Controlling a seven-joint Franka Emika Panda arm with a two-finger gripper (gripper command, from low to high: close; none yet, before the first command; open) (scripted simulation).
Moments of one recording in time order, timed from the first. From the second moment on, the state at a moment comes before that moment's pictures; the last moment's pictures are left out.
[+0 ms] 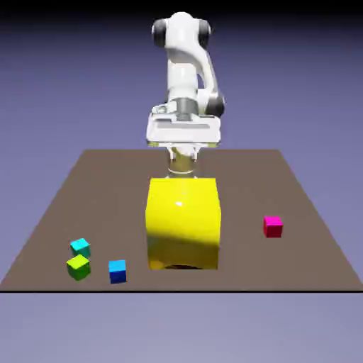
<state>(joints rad) -0.01 -0.53 -0.01 -2.80 0.00 3.04 0.76</state>
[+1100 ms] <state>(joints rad) -0.56 0.54 -0.15 -2.45 -0.05 3.26 1.09</state>
